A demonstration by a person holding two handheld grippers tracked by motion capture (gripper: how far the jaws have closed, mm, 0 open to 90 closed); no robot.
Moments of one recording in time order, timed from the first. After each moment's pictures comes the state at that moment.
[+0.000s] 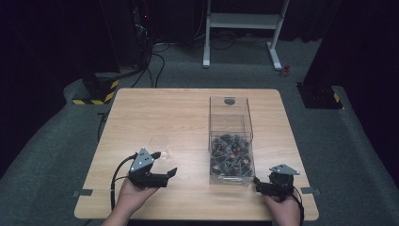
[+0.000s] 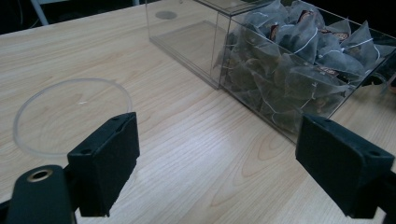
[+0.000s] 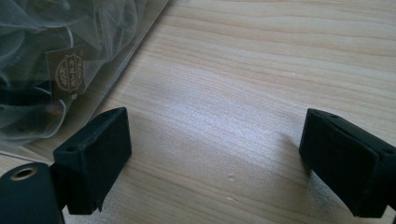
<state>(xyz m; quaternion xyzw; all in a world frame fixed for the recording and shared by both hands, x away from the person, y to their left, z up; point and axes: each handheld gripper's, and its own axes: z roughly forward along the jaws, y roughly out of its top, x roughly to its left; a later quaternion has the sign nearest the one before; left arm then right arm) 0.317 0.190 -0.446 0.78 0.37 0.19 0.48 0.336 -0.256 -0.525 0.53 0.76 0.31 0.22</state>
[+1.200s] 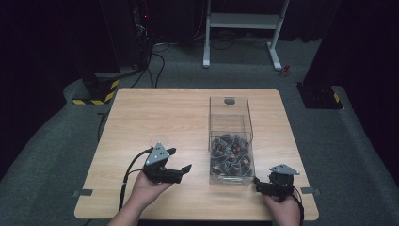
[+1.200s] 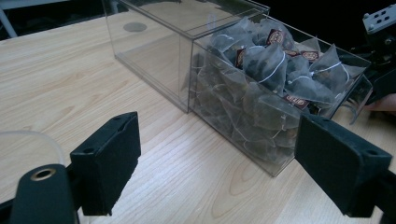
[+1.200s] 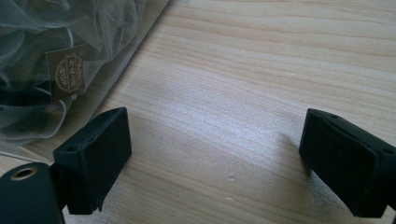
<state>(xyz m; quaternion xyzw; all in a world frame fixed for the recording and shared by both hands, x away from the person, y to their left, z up) 0.334 0.153 -0.437 0.79 0.34 0.16 0.49 0.336 -0.256 -0.525 0.53 0.76 0.31 0.22</state>
